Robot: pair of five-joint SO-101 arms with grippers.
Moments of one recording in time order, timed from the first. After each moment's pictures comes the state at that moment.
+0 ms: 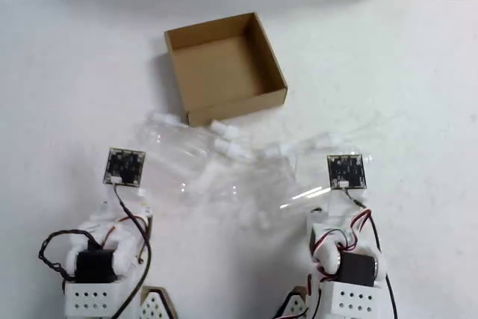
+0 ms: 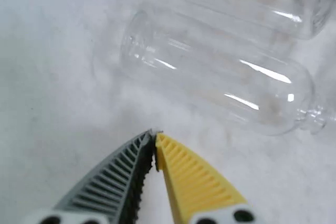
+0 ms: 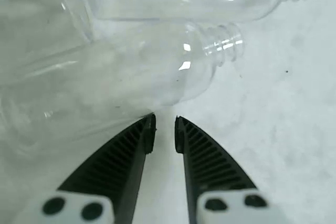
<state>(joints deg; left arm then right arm) -7.2 -104.4 96.5 73.6 -4.2 4.0 -102.5 96.4 72.7 10.7</state>
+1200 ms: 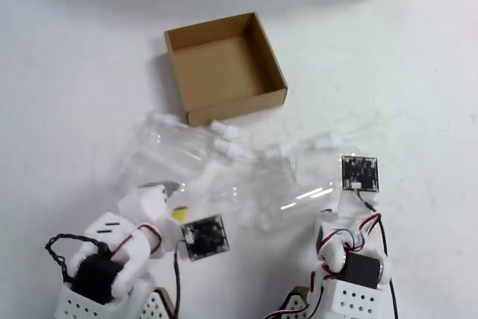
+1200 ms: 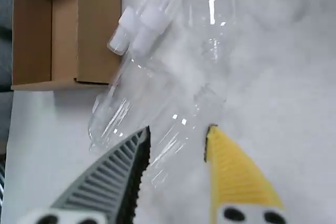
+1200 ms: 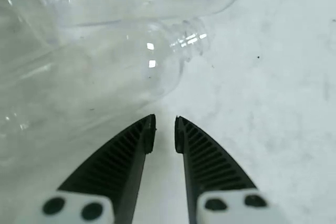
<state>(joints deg) 16.1 -104.6 85.2 74.4 -59.0 9.9 -102.5 96.4 72.7 10.9</state>
